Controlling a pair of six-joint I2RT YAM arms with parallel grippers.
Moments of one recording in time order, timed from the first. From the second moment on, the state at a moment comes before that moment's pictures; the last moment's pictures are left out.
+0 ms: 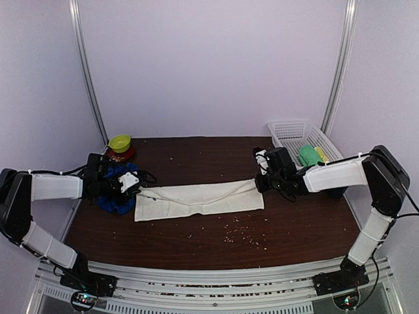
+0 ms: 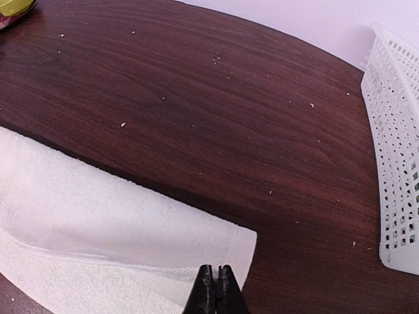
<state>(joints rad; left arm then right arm) -0.18 1.41 0.65 -0.02 0.42 0.98 0.62 1.72 0.94 0.12 0.26 0.07</state>
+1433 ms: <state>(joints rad) -0.14 1.33 0.61 -0.18 0.51 1.16 0.65 1.68 0.87 0.06 0.30 0.05</state>
